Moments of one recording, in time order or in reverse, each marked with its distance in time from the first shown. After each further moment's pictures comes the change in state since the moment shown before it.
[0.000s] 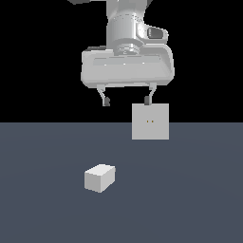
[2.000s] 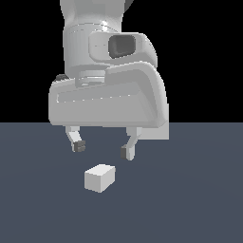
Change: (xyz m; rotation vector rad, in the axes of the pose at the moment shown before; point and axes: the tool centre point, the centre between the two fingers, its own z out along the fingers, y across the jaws) arm -0.083 -0.040 0.090 0.000 0.096 0.385
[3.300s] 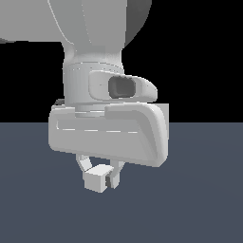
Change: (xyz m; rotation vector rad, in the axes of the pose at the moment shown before) arm -0.004 0.000 0.044 0.000 -0.001 0.000
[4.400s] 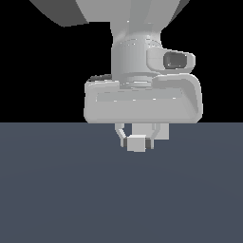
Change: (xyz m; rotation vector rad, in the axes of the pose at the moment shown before) arm 0.062 0.042 -0.044 0.015 0.002 -0.194
